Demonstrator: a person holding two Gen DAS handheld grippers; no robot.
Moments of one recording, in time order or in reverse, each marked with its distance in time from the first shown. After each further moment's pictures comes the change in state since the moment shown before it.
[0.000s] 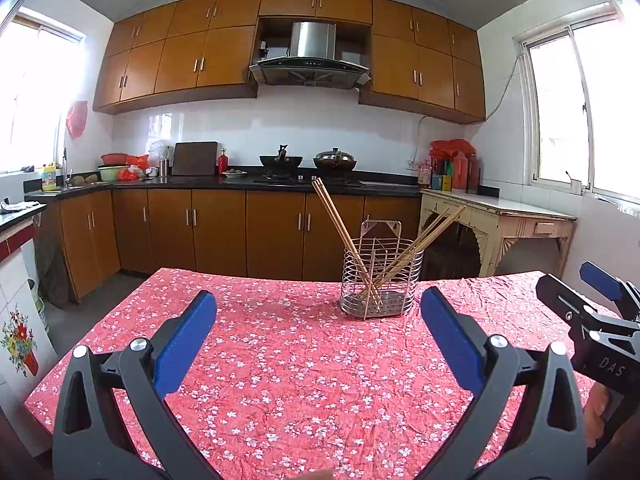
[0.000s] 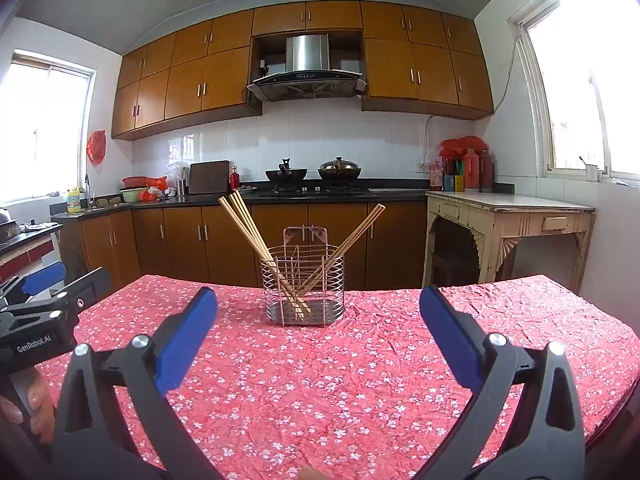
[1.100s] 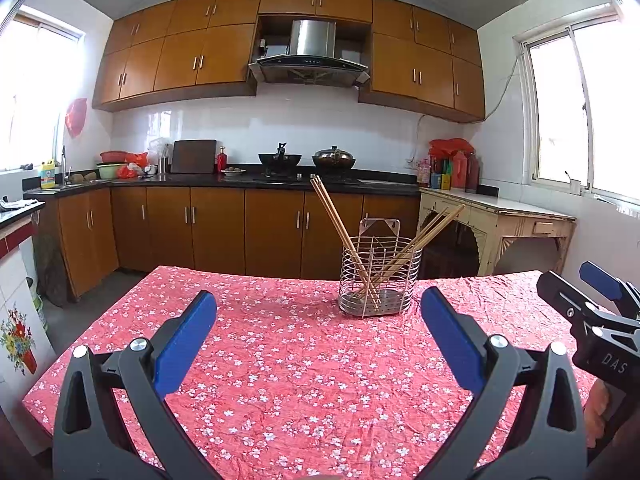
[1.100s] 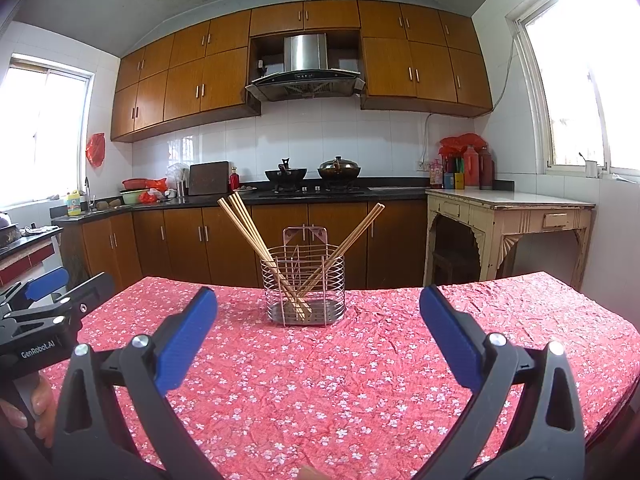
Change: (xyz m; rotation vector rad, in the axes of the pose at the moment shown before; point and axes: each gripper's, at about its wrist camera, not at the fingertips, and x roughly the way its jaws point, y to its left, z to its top) left arm 0.002 0.001 0.000 -0.003 0.008 -0.008; right arm 0.002 -0.001 0.001 0.011 0.004 0.005
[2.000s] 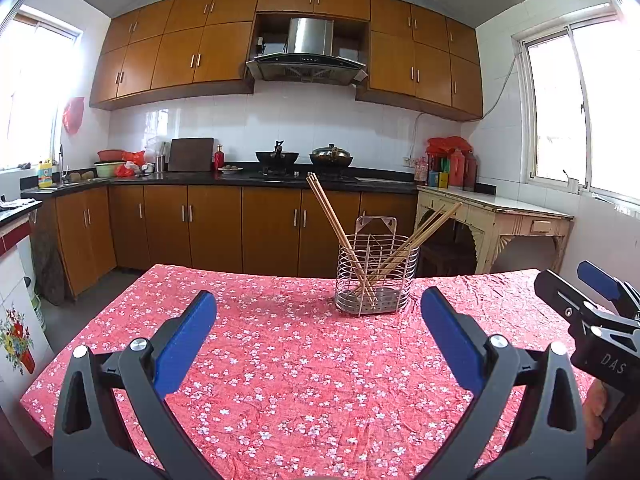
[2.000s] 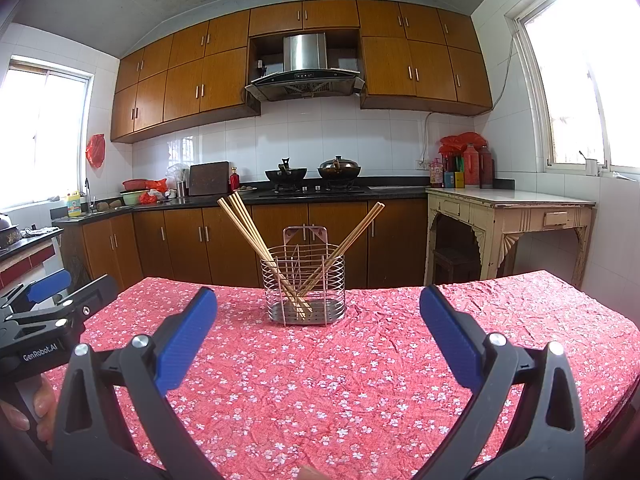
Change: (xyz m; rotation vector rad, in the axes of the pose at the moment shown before) left arm 0.002 0.001 0.000 0.001 0.006 -0.011; right arm 0.001 0.000 0.000 0.003 0.000 0.000
